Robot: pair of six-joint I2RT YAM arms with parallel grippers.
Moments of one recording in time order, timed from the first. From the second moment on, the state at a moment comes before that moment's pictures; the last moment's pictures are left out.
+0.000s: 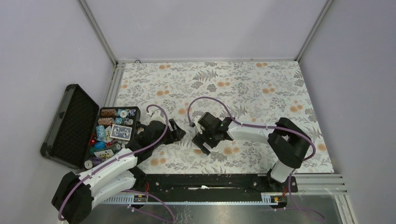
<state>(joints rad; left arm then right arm) -0.64 0.86 0.35 -0.07 -0.08 -0.82 0.96 1.68 0.98 -0.43 -0.07 0.04</state>
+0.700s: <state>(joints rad) -0.64 0.93 0.36 -0.10 -0.02 -0.86 0.96 1.71 0.98 -0.43 -0.07 0.11</state>
